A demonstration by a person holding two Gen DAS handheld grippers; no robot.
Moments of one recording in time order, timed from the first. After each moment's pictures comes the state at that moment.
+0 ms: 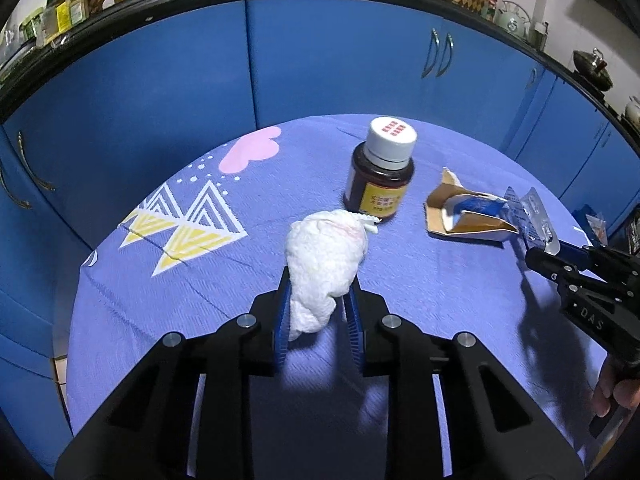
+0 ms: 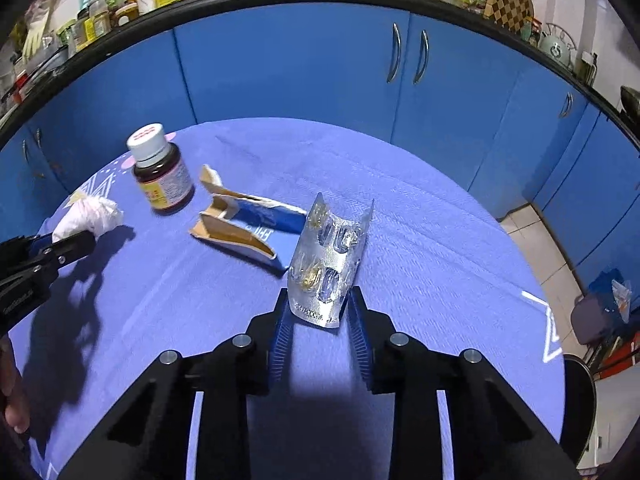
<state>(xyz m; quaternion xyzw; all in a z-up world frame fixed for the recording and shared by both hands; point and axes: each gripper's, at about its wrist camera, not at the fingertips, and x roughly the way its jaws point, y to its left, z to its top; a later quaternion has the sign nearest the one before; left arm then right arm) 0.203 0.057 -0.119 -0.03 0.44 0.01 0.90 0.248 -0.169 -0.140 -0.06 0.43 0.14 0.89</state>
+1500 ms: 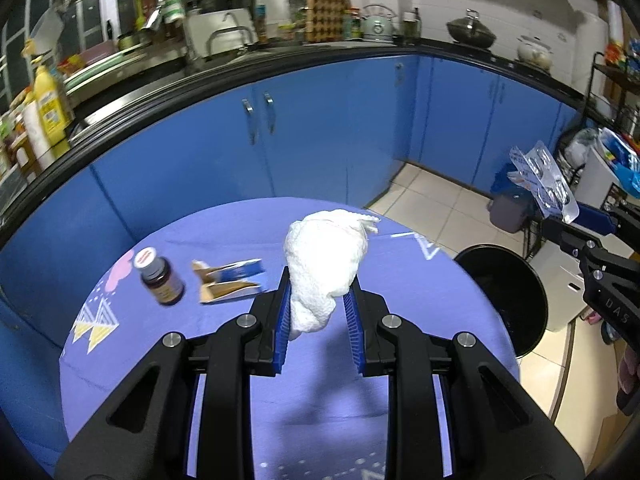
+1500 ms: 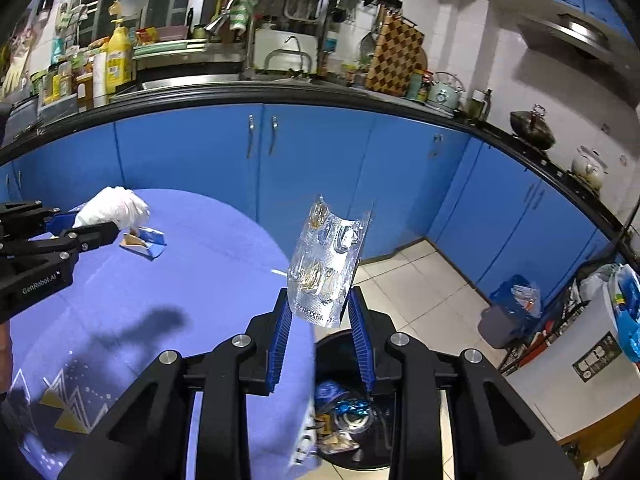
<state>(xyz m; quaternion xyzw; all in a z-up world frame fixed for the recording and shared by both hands) 0.155 -0.146 -0.026 0.09 0.36 -0.14 0.92 0.119 -0.340 -0.029 -0.08 0.32 0.00 0.95</state>
